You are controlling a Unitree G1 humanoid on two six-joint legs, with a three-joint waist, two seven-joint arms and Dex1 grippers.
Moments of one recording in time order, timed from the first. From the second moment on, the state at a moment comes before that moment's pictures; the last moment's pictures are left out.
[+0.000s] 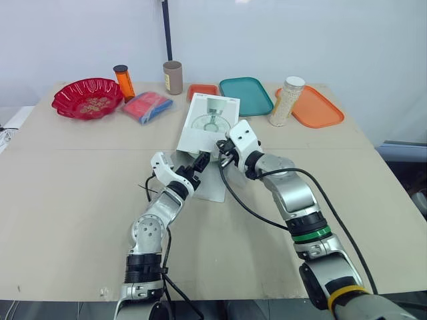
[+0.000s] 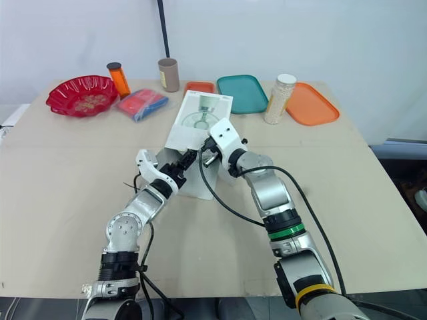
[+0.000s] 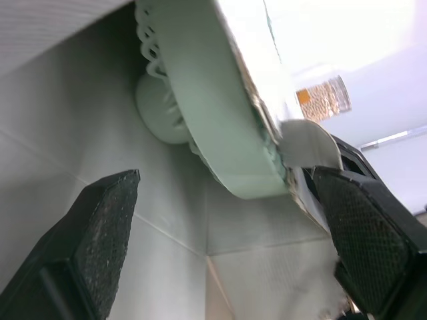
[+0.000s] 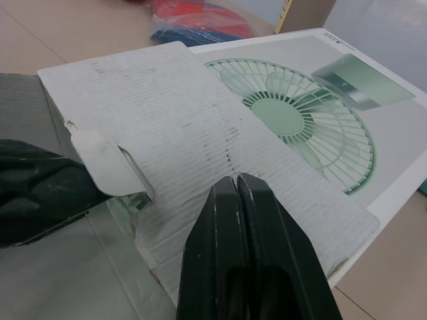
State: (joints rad) left arm -0.41 -0.19 0.18 0.00 -0.90 0.61 0.09; right arm -0.72 -0.25 0.19 0.16 -0.01 0.46 0.48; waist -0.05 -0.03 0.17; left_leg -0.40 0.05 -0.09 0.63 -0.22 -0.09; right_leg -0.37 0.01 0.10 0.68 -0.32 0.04
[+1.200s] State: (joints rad) left arm -0.40 -0.19 0.17 0.02 -1.00 0.56 0.12; right arm -0.73 -0.24 0.20 0.18 -0.02 0.45 0.48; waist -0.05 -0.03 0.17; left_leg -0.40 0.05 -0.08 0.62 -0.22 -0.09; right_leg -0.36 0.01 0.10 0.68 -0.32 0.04
